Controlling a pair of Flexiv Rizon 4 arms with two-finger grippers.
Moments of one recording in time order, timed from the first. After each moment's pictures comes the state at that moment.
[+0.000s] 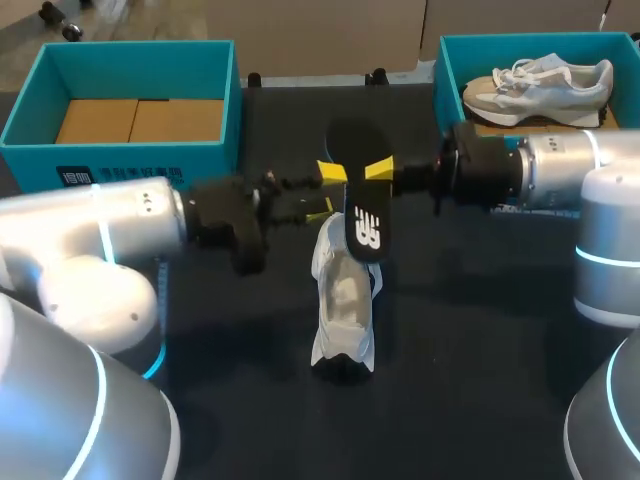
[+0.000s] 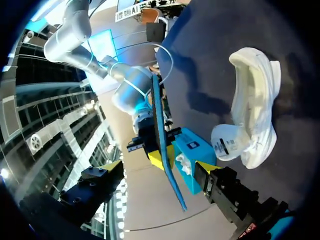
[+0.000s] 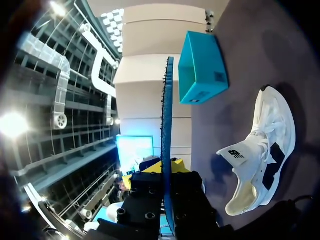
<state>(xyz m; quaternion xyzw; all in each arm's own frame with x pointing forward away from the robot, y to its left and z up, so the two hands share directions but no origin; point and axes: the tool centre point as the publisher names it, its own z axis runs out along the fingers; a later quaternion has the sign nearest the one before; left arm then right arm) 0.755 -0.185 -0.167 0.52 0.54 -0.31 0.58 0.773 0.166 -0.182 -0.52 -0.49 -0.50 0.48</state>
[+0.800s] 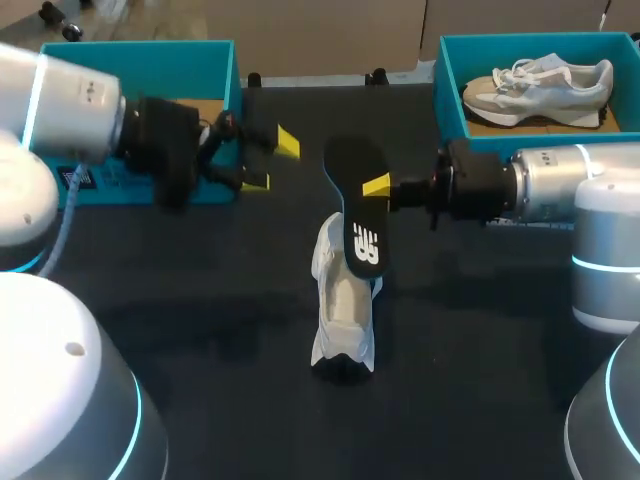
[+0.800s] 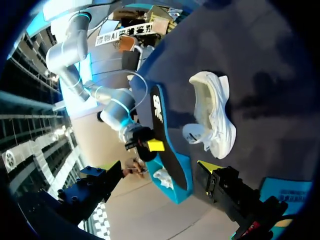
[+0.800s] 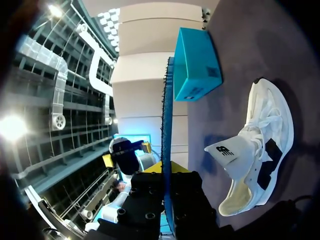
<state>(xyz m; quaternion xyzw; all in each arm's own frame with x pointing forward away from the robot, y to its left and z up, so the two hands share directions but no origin) 0.772 -0.124 -0.131 0.64 0.57 -0.28 0.44 0.766 0.170 -0.204 -0.53 -0.50 -0.49 0.49</state>
